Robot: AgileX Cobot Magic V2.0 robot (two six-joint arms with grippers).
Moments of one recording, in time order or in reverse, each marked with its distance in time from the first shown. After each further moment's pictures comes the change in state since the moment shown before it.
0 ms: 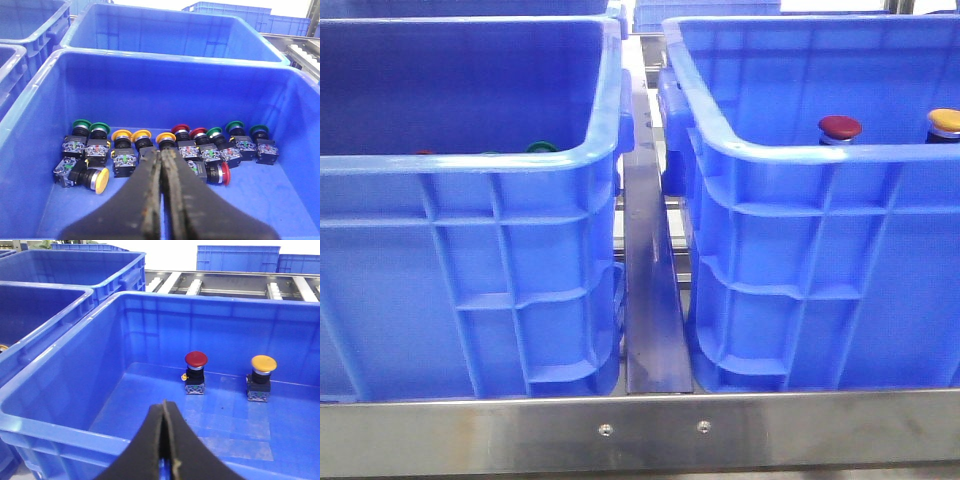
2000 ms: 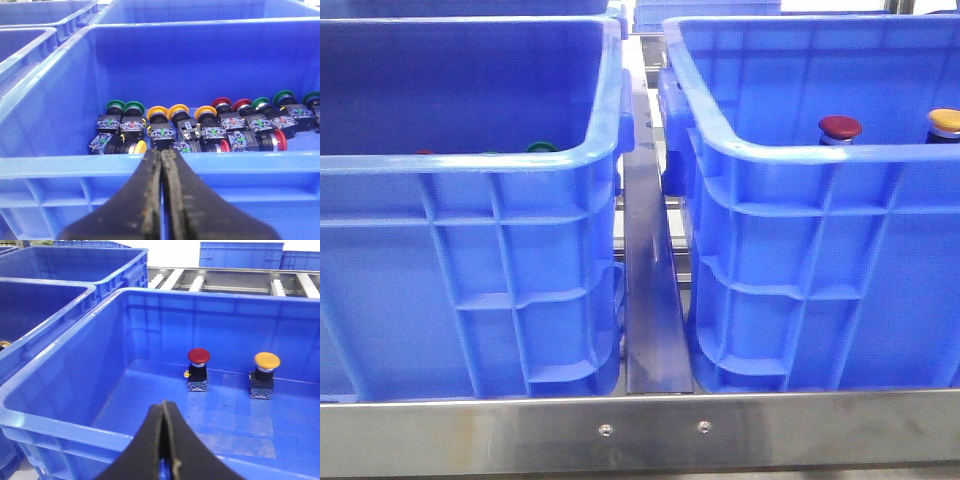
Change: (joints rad) left arm 0.102 -0.170 0.373 -0.080 -0.277 0.207; right arm 0.000 0.000 0.001 0.000 0.011 0.000
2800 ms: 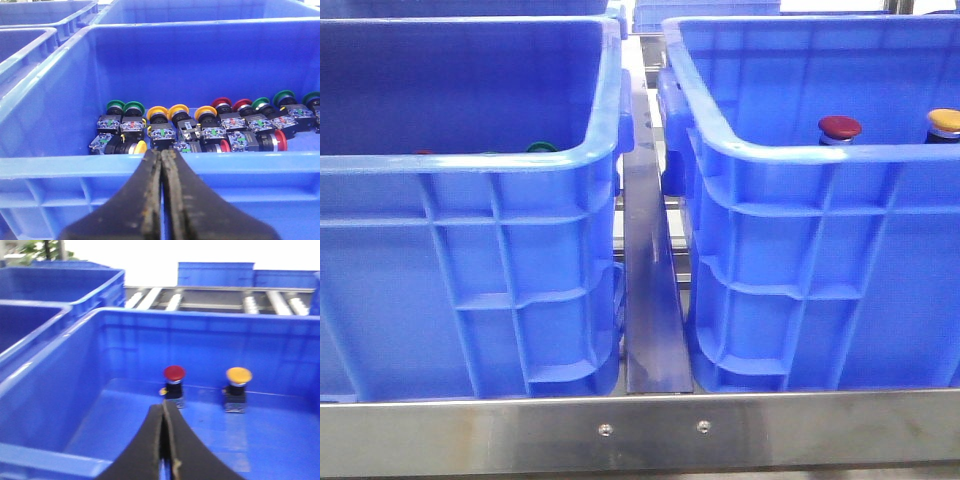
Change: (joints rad) left arm 0.000 0.000 0.000 0.000 0.000 0.001; right arm 0.000 0.000 0.028 -0.003 -0.142 0.000
